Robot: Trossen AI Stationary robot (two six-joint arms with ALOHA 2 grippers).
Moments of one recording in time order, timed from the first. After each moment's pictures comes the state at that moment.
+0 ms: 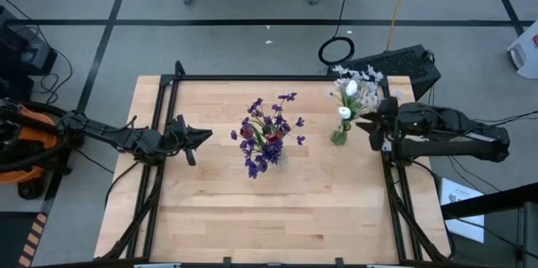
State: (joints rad) left arm -0.27 0.31 0.15 0.01 -0.61 -0.31; right arm -0.11 0.42 0.72 -0.88 0.27 0.40
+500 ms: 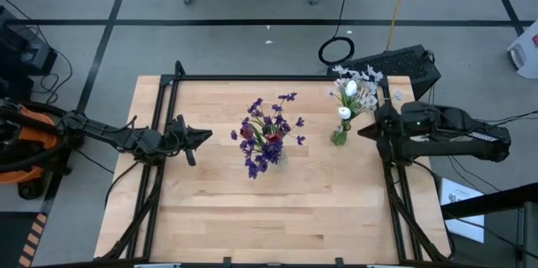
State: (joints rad) left arm -0.27 0.31 0.15 0.00 -0.61 -0.30; right arm -0.10 0.42 0.76 -0.93 0.02 0.44
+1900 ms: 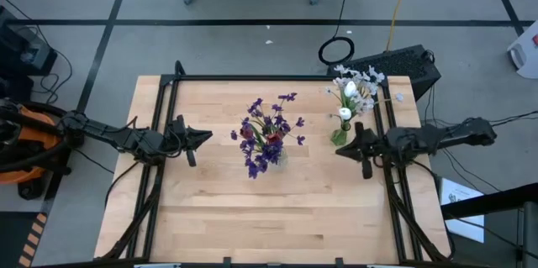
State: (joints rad) left arm -0.27 0.31 0.15 -0.04 -0.61 -0.28; right arm 0.19 0.27 0.21 -0.18 0.13 0.32
